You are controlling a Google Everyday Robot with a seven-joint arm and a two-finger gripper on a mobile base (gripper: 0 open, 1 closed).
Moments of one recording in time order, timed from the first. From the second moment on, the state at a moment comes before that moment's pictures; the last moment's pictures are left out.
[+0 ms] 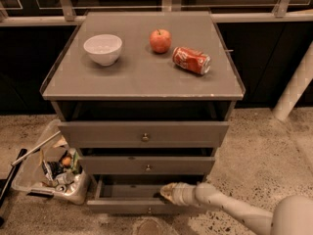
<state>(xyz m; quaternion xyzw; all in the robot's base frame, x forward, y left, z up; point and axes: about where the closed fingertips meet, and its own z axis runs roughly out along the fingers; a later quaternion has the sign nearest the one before) 0.567 -0.069 0.216 -0.53 0.74 0.17 0.39</state>
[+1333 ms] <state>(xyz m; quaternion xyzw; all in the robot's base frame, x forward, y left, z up) 0.518 -0.110 0.262 -0.56 0.70 0.13 0.43</state>
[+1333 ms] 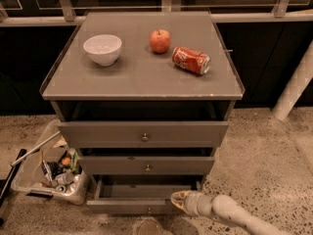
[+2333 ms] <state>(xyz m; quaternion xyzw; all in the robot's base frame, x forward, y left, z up) 0.472 -0.111 0.212 -0.56 0.72 0.18 0.38</state>
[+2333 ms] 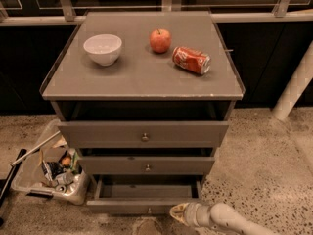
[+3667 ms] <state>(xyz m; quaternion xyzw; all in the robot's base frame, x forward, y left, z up) 0.468 -0.104 0.181 -0.55 0.73 0.18 0.36</state>
